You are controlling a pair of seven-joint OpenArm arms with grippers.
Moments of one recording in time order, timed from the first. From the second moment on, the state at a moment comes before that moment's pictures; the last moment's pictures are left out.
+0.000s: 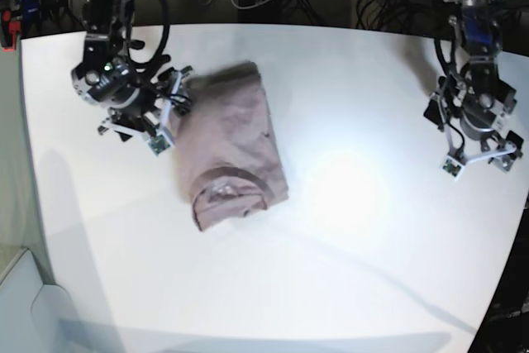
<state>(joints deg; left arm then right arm) 5.8 -18.6 -13.9 102.9 16.6 -33.0 57.5 -9.9 -0.2 7.9 102.6 -3.9 39.9 -54.1</state>
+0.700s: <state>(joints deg) 11.3 -18.6 -14.6 107.6 16.4 -32.9 57.4 -4.9 -3.6 8.1 112.4 -4.3 39.8 -55.2</state>
